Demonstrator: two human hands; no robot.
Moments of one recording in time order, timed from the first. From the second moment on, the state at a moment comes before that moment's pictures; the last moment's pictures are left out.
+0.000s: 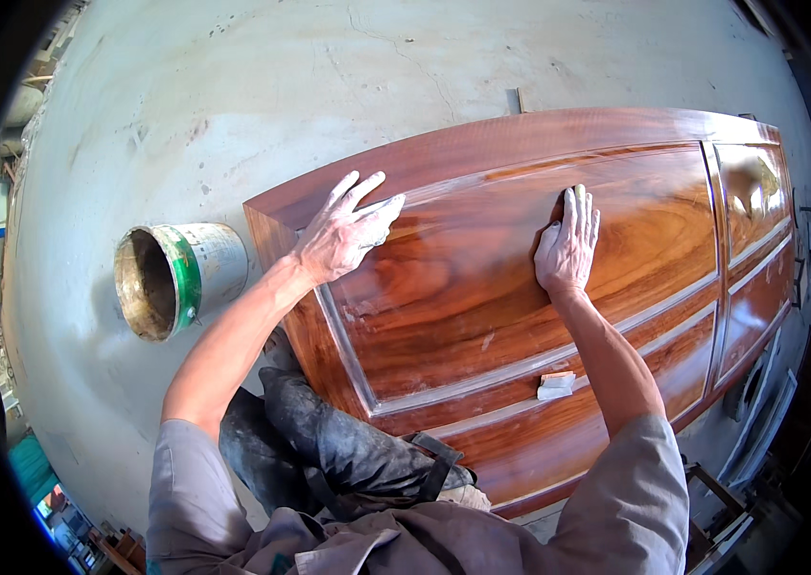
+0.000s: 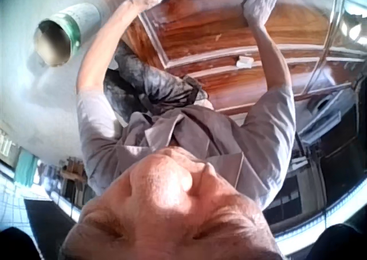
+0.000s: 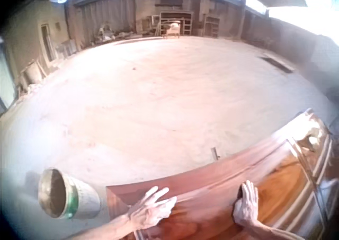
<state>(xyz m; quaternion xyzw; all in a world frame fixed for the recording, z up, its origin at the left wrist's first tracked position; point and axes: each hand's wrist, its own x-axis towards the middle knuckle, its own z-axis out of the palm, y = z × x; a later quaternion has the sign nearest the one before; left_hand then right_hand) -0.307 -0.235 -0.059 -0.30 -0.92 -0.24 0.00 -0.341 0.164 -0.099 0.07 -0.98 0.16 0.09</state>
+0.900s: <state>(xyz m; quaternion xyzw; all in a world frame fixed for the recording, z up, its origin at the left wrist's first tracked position) -0.402 -0.175 -0.028 -0.47 -0.86 -0.12 -0.18 -0.290 0.152 -0.087 -0.15 -0.98 0.12 0.06</state>
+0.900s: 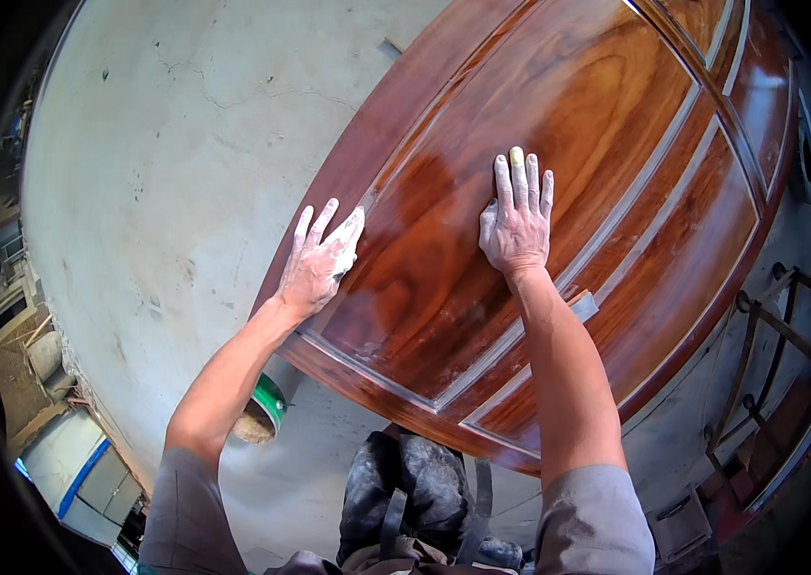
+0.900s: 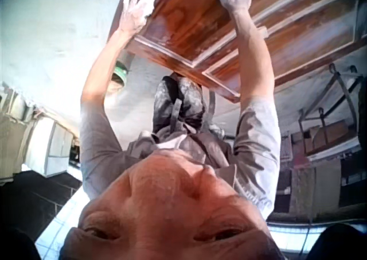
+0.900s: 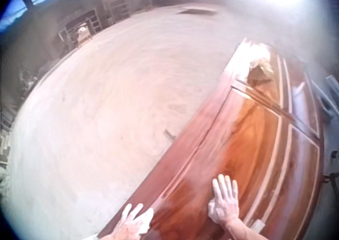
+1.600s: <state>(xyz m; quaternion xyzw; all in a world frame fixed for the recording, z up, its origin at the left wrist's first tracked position) -0.477 -0.045 -0.037 -0.51 -0.84 -0.13 -0.14 -0.292 0.154 -0.077 -0.17 -0.98 0.13 0.01</state>
